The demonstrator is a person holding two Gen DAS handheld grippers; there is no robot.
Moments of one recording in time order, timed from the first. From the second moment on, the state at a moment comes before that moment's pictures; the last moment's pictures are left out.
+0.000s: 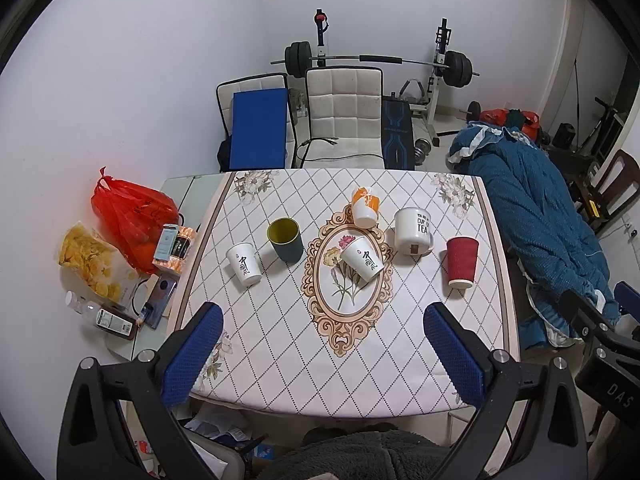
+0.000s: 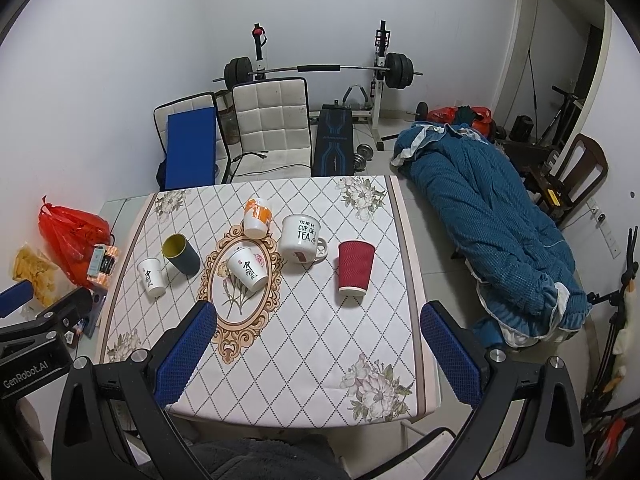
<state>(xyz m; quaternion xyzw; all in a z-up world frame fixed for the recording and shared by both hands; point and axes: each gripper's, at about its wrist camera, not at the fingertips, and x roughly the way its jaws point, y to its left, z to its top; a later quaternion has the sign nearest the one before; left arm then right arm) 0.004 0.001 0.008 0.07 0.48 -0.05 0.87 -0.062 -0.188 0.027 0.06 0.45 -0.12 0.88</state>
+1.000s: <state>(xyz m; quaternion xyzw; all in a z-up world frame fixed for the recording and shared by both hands) 0.003 -0.012 0.007 0.07 0.48 -0.06 0.87 -0.056 -0.185 0.033 0.07 0.45 -0.11 0.88</state>
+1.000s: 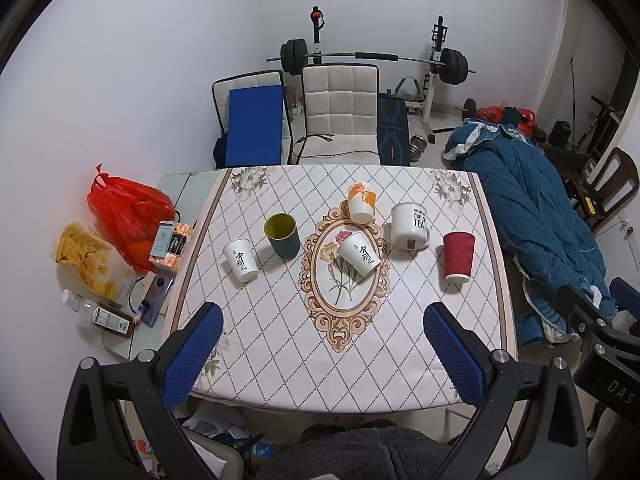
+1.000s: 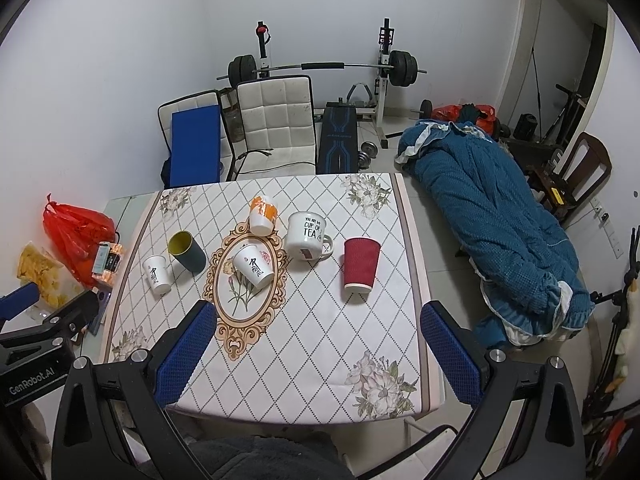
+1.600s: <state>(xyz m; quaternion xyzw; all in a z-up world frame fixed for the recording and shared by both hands) 0.044 -0.013 -0.105 0.13 0.54 -0.07 0.83 -0.035 -0.196 -0.063 0.08 0.52 -0.17 0.83</state>
